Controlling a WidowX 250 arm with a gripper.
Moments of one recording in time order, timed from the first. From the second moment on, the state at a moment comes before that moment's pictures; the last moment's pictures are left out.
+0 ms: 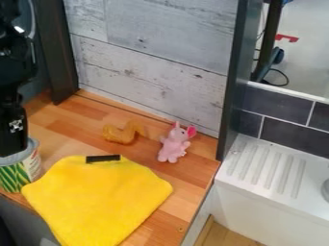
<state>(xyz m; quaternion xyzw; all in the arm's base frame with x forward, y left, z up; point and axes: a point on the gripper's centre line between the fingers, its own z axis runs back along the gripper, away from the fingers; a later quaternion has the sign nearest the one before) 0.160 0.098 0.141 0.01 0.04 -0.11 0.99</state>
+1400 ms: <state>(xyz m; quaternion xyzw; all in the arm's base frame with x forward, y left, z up) 0.318 0.013 0.081 -0.02 -0.02 -0.11 0.99</state>
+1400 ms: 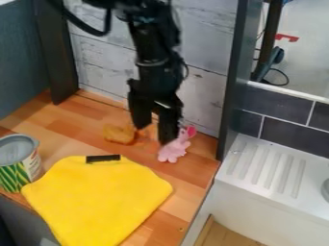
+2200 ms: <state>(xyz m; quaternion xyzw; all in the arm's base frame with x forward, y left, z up) 0.355 0.021 0.042 0.01 -0.02 -0.08 1.00</state>
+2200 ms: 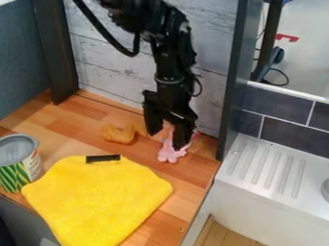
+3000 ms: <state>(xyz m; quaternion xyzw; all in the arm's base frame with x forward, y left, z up) 0.369 0.021 0.020 0.00 0.00 -0.05 1.00</state>
